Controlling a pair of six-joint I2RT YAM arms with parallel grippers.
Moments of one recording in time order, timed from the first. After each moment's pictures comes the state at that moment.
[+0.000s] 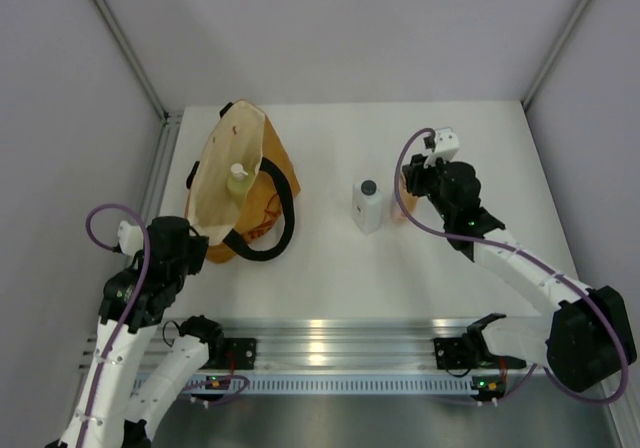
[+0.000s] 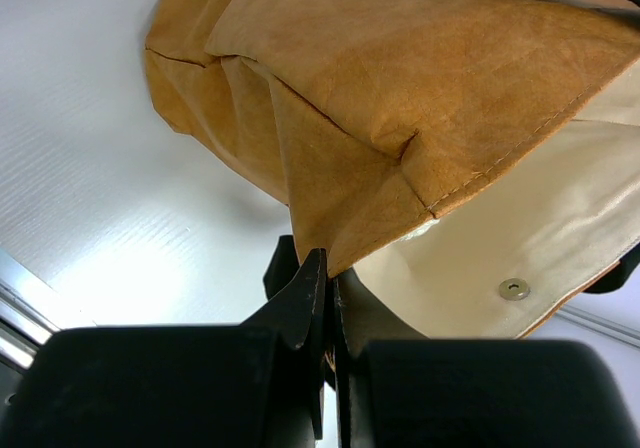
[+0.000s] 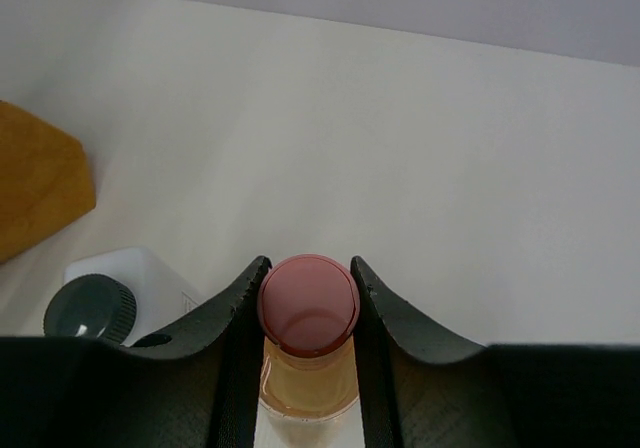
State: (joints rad) left arm -0.28 0.60 0.97 -1.12 -0.41 -1.39; right arm 0.42 1.17 0.73 0.25 0.13 0.06
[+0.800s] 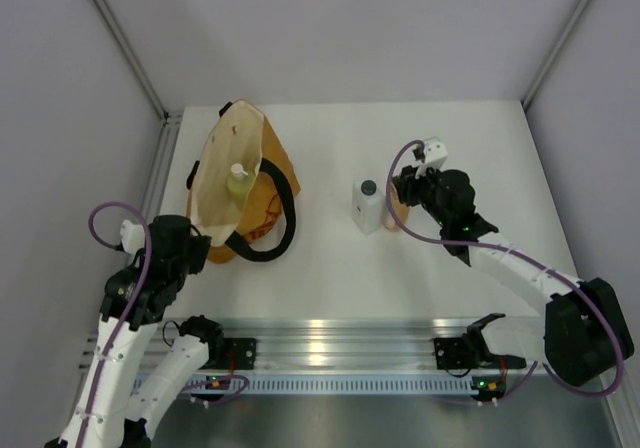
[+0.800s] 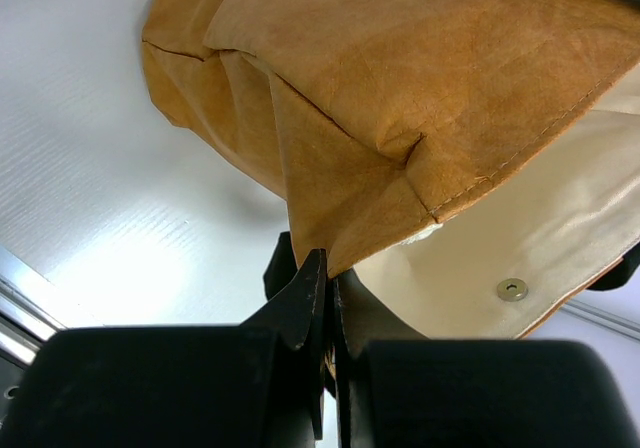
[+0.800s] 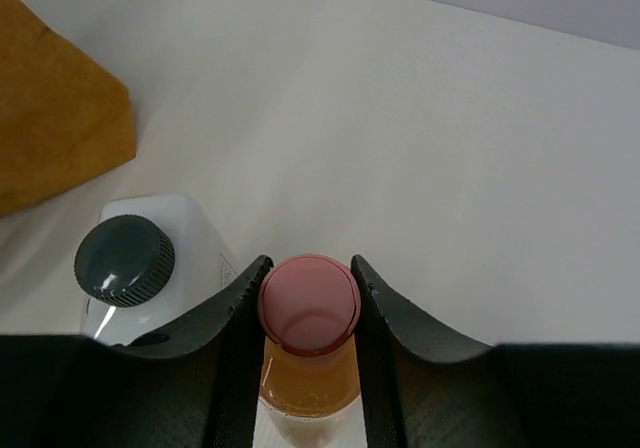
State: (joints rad) left arm -0.28 0.61 0.97 -1.12 -0.40 -1.39; right arm 0.44 1.20 0.65 0.35 0.01 0.04
